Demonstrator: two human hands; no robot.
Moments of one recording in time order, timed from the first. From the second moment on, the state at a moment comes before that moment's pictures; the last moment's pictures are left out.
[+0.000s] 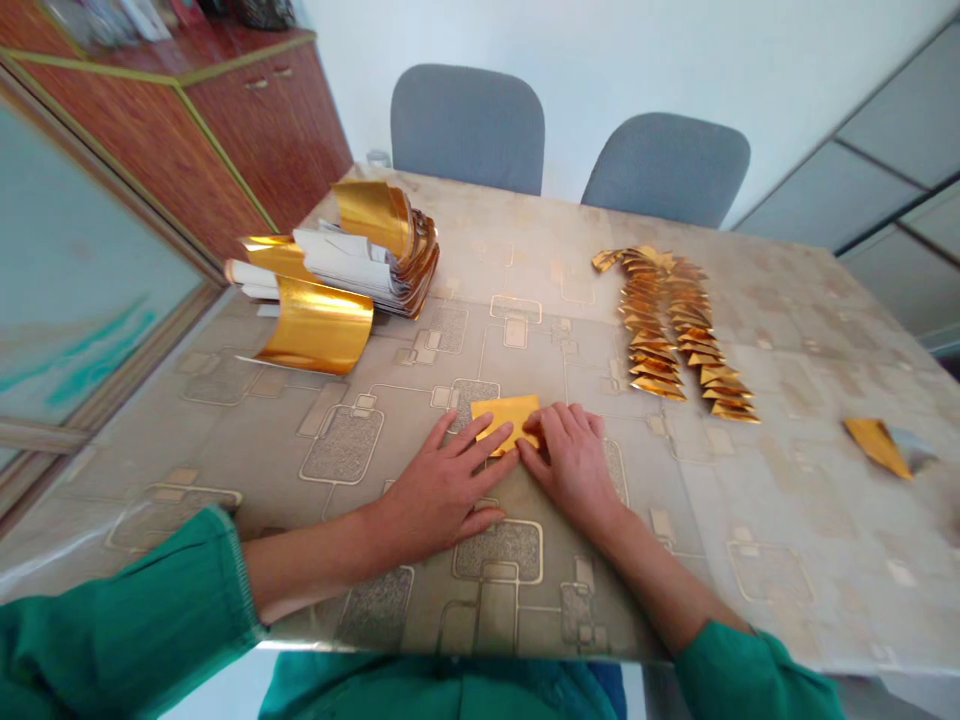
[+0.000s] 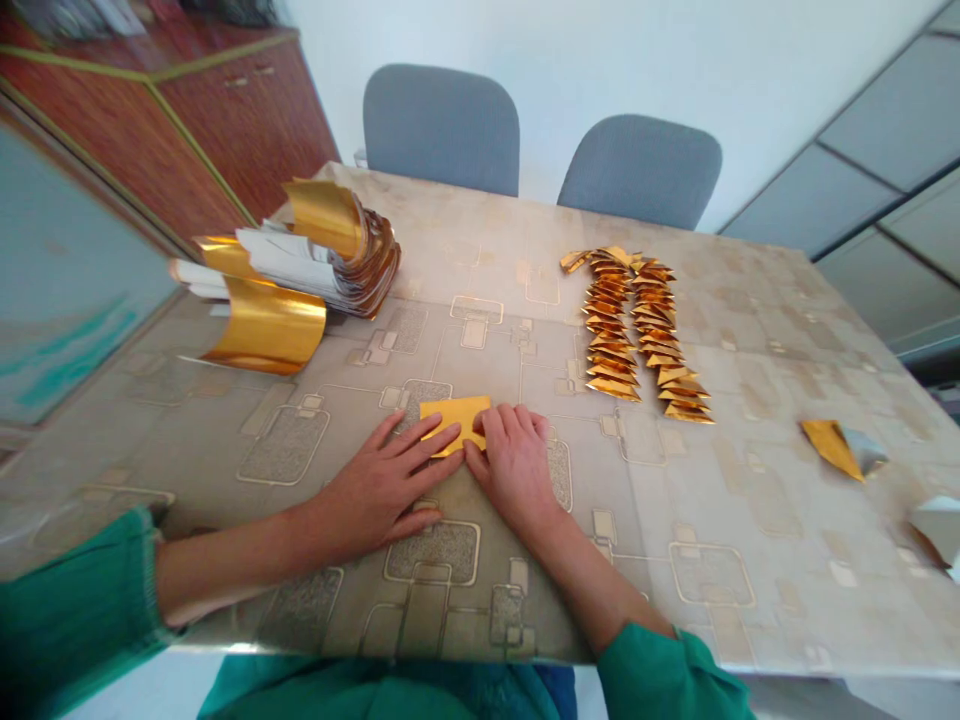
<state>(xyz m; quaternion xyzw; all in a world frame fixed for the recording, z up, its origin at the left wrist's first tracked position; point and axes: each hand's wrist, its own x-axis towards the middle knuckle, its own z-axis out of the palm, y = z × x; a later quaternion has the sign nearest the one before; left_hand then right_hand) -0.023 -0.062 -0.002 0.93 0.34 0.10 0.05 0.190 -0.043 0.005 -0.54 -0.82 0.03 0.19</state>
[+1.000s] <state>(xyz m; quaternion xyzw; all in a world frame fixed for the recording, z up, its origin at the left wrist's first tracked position) -0.048 -0.058 0.006 0.94 0.31 0.13 0.03 0.186 -0.047 0.004 -0.62 -0.77 0.02 0.15</state>
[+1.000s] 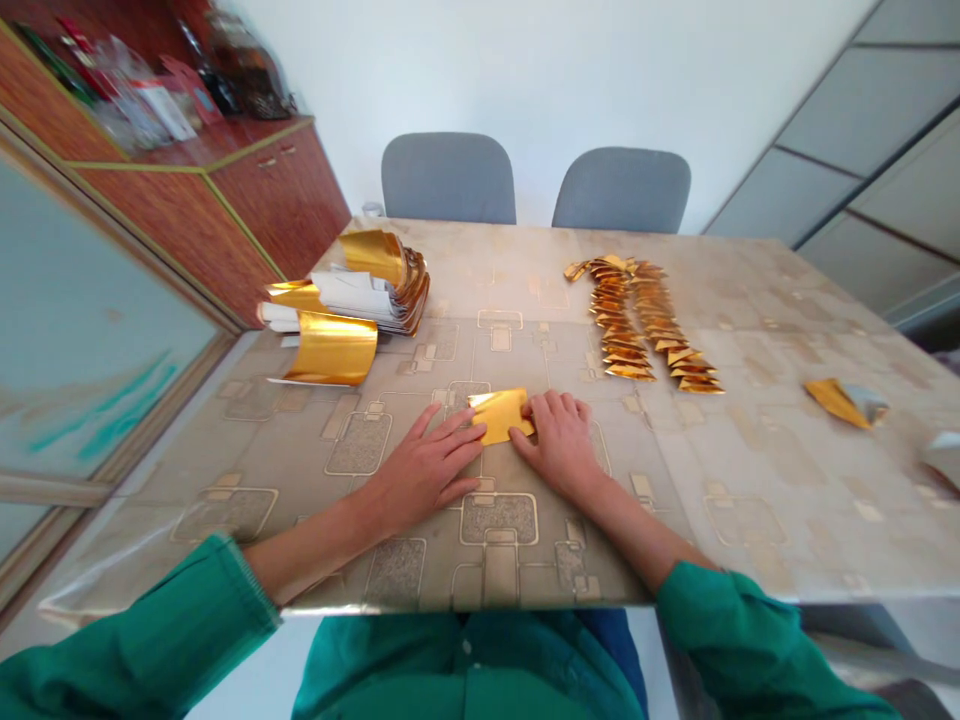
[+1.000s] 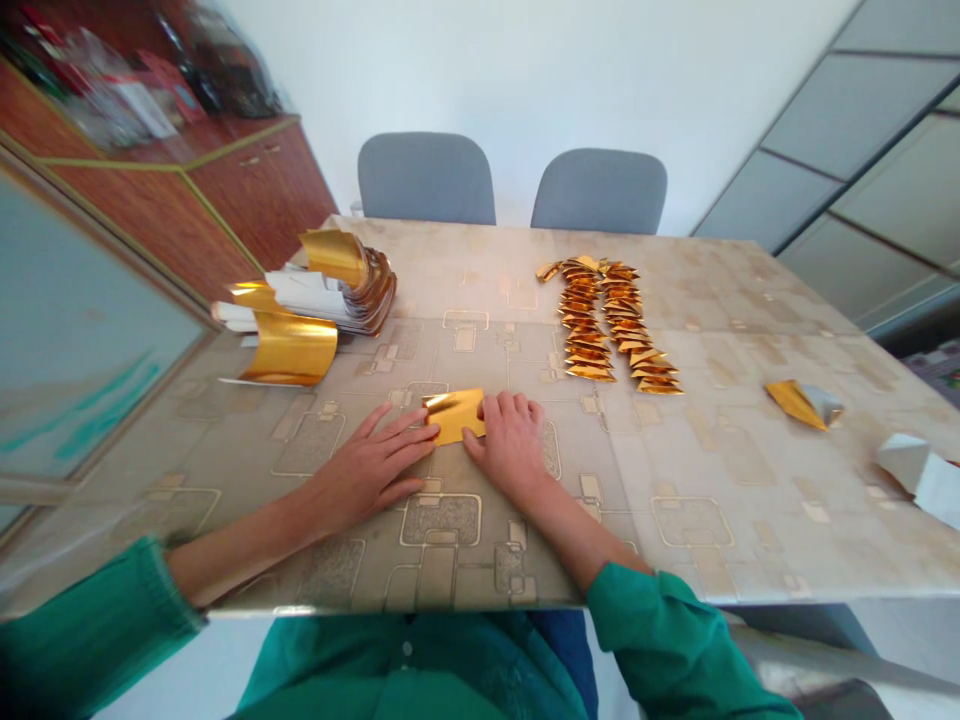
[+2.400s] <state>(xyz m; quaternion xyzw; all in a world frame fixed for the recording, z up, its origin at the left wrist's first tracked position) -0.027 -0.031 0.006 0.88 0.38 0.25 0.12 0.220 -0.036 0.022 -0.43 -0.86 0.22 0.18</state>
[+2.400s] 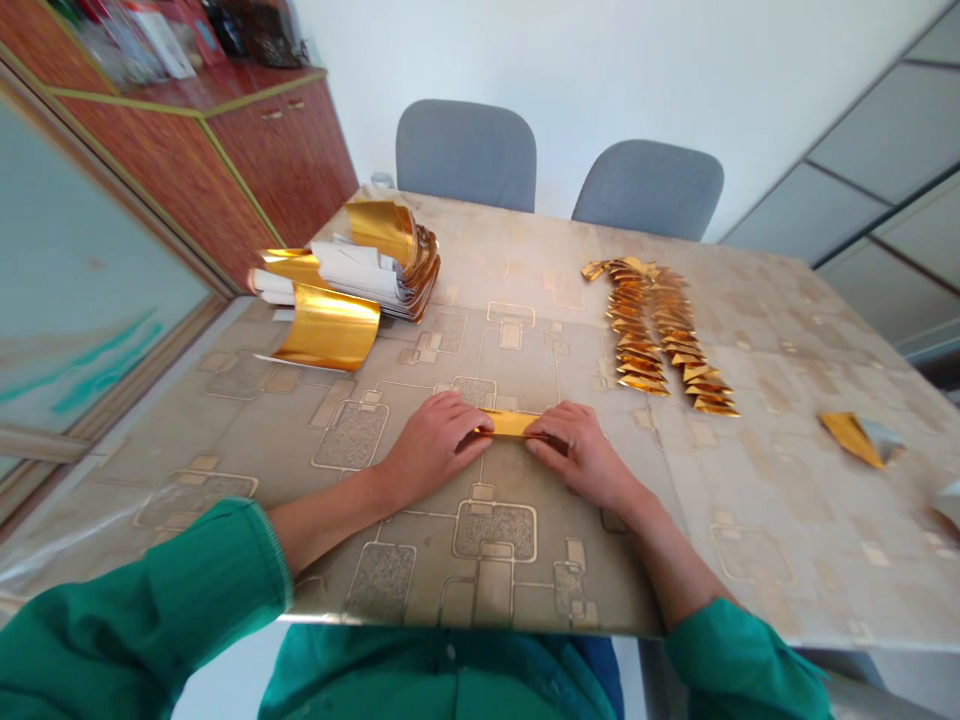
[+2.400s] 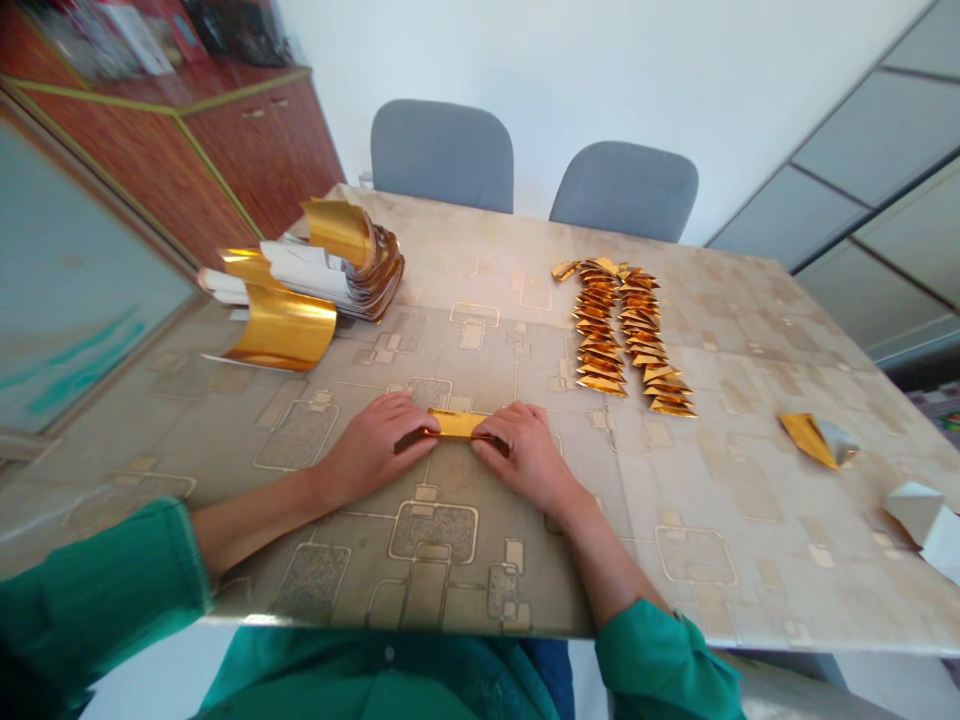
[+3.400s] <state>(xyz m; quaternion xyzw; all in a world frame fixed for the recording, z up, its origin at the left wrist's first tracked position) -0.016 -0.073 -0.003 0.92 0.37 0.13 0.05 0.205 -0.031 0.007 -0.59 -0.77 0.13 0.21</state>
